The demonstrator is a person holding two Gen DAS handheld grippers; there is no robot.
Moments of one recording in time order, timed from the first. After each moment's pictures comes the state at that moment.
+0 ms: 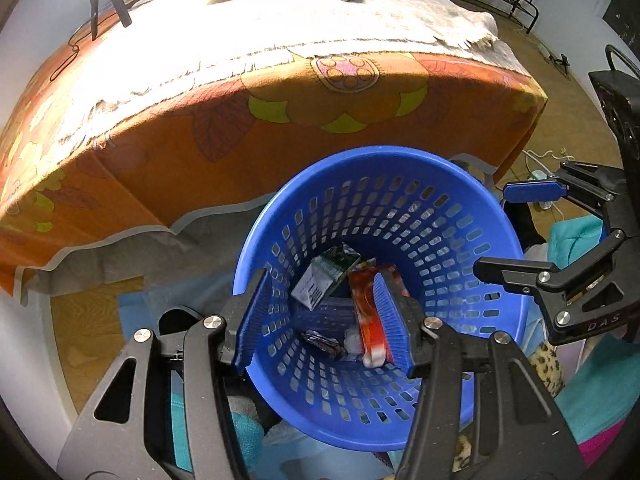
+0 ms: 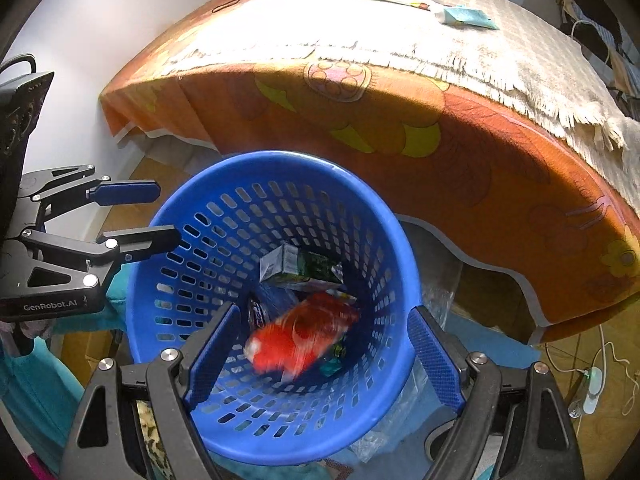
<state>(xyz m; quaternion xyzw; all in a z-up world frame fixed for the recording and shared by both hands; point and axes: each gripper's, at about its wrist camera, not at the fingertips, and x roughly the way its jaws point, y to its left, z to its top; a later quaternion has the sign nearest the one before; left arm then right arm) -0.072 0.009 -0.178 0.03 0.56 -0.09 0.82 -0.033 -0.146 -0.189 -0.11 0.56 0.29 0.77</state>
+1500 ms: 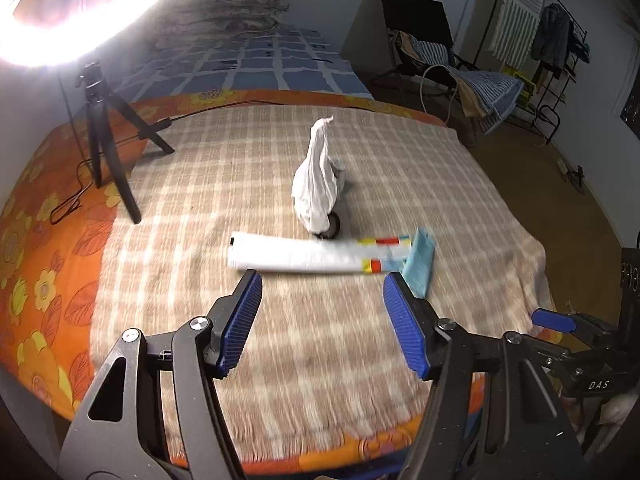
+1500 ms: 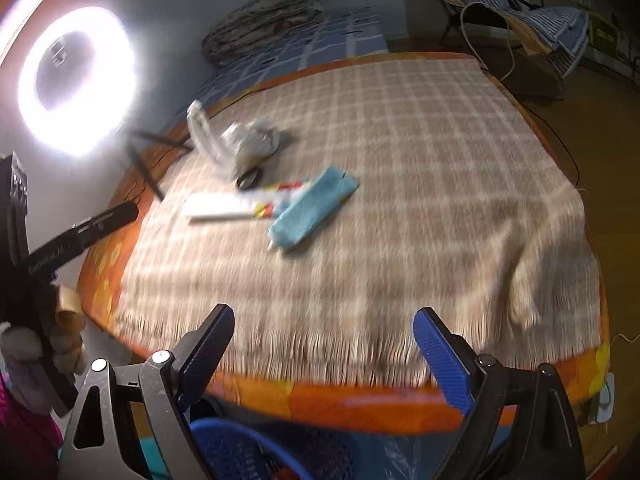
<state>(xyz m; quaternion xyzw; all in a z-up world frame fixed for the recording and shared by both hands) 0.181 0.050 -0.057 -0.06 0.43 -0.05 0.90 0.180 -0.213 -0.095 0.09 0.50 0.17 0.84</state>
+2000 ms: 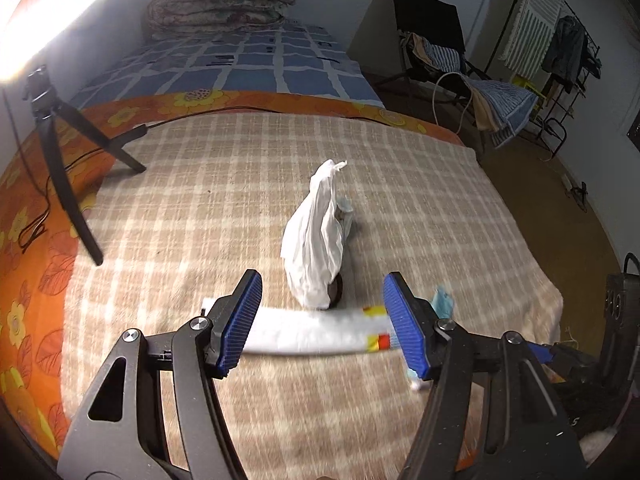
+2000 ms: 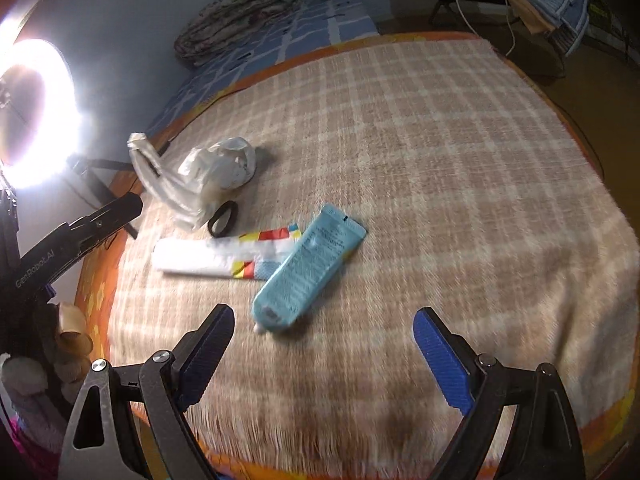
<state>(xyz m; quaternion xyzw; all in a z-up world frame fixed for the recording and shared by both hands) 0.265 0.046 -0.080 -0.08 0.43 -0.04 0.90 0.261 -0.183 -0.129 0.12 0.54 0.15 0.82</state>
